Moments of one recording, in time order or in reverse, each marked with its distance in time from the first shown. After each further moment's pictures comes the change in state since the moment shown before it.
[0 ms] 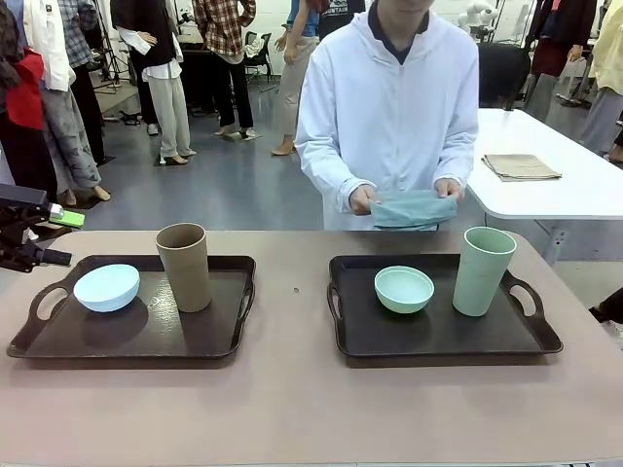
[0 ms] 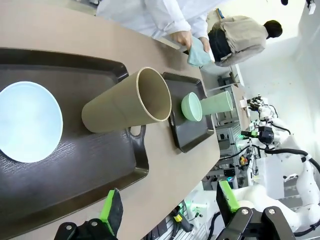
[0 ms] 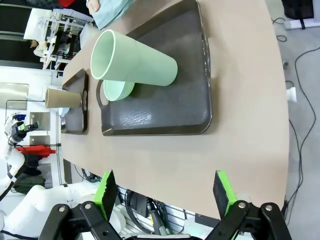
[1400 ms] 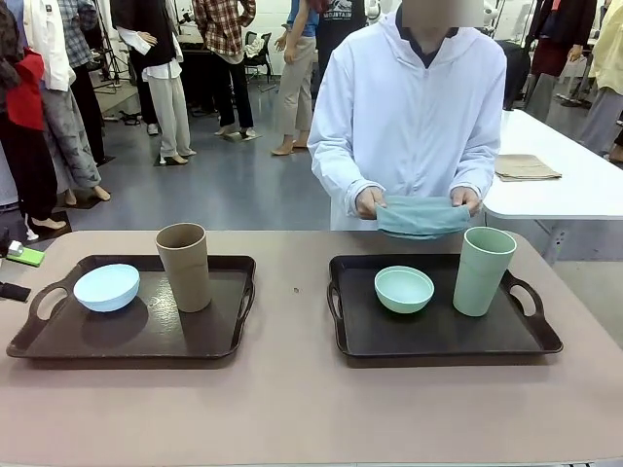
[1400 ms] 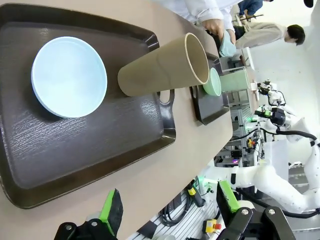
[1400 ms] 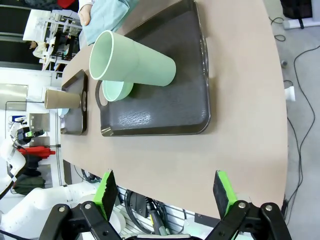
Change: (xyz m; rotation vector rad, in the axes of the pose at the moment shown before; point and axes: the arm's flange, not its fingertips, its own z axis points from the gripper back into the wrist) left arm -0.017 0.053 0.035 0.048 0.107 0.031; right arm -0.001 -0.001 0.001 -0.004 -0.002 -0.005
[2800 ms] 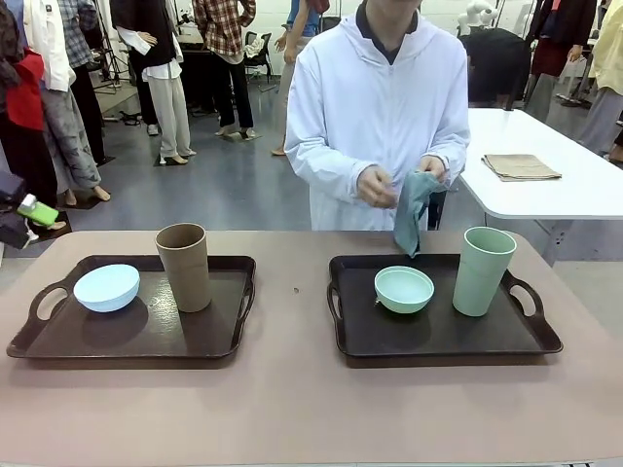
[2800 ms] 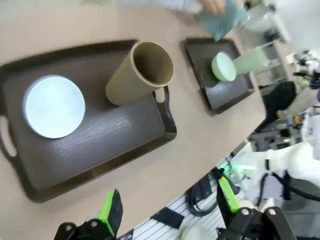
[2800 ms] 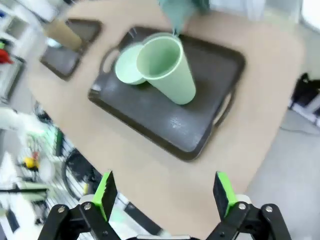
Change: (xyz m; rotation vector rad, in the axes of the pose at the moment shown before) left arm 0.007 -0.148 0.005 0.276 0.043 -0.245; right arm 0.062 0.083 0.027 -0.094 0.102 0.683
